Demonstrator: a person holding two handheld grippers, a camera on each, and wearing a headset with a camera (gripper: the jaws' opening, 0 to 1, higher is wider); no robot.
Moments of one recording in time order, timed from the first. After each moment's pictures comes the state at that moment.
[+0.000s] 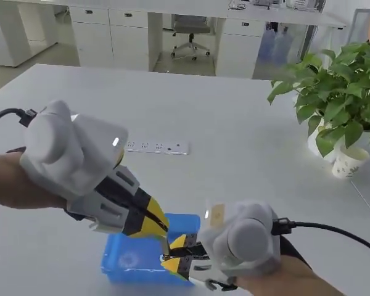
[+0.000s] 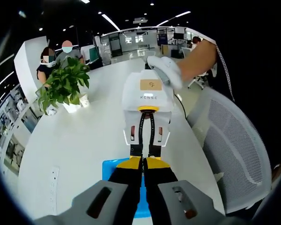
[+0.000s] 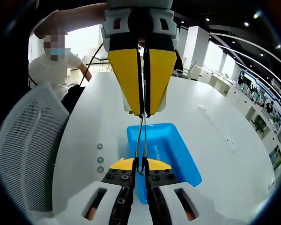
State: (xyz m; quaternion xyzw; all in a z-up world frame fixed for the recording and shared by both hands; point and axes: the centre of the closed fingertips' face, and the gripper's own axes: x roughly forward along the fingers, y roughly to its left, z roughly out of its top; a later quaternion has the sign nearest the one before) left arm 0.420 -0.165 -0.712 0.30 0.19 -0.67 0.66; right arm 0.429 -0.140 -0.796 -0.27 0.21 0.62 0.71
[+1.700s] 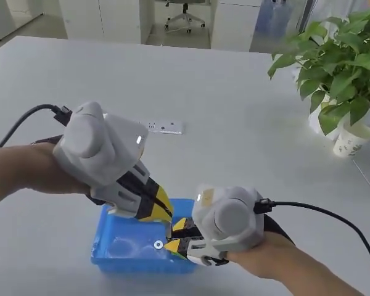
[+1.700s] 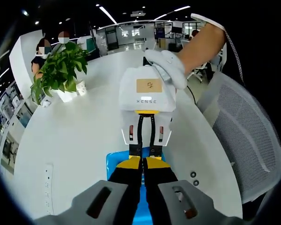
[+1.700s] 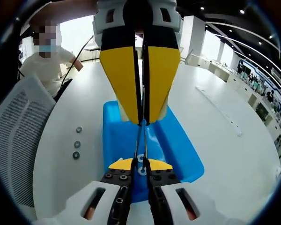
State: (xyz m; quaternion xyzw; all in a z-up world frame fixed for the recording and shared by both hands) left arm 0.458 -0.172 -0.765 0.31 0.22 -0.67 0.63; right arm 0.465 -0.148 -0.851 -0.27 0.25 0.60 0.71
